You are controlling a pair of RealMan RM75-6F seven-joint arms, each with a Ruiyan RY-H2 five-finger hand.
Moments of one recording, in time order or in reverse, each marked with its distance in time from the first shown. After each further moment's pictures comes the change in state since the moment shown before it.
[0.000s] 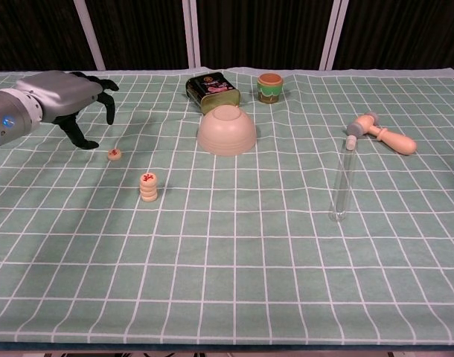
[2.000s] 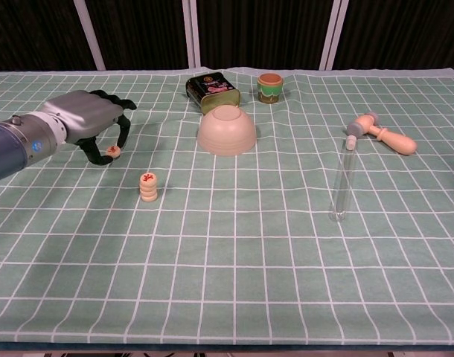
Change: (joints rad) left arm -0.012 -0.084 0.012 0.046 0.017 0.006 0.074; right arm -0.001 0.001 0.008 -0.001 0.010 0.001 0.010
